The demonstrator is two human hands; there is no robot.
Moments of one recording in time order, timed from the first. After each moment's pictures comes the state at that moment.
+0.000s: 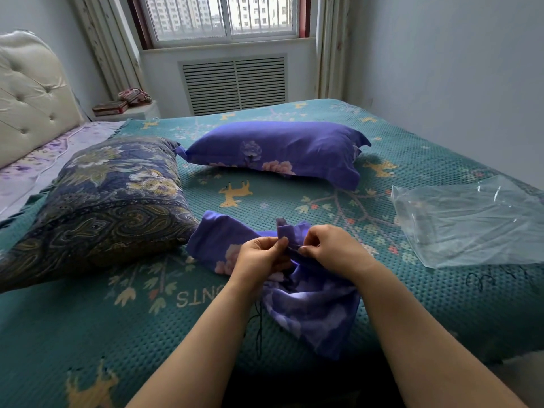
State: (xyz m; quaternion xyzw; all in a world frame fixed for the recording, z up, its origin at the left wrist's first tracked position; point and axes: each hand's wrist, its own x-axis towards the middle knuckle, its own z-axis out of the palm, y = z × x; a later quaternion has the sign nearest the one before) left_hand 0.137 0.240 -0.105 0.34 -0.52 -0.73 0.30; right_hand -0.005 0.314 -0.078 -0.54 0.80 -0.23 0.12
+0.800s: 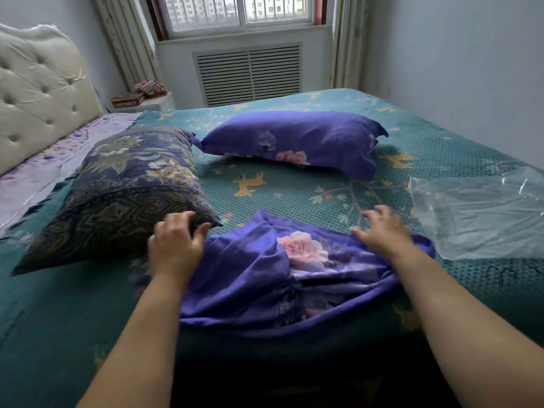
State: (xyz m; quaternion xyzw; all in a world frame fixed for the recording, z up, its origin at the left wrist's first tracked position) left_hand 0.263 0.165 -0.102 0.56 -0.78 0.00 0.28; right_hand -0.093 0.312 -0.135 -0.41 0.90 -0.16 0.05
